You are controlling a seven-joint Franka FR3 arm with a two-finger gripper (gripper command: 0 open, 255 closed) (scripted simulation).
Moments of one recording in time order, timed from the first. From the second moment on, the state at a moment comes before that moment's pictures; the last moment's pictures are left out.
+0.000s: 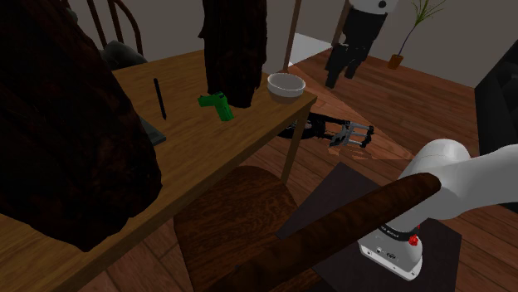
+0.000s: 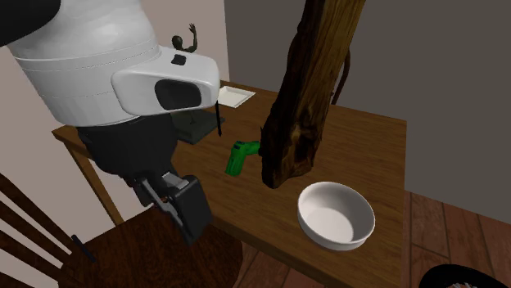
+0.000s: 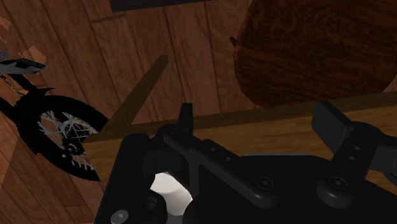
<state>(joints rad) 0.02 -0.79 0.06 -2.29 0.01 1.54 0.14</state>
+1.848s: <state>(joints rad) 0.08 0.21 0.20 -1.60 -0.06 1.78 0.25</state>
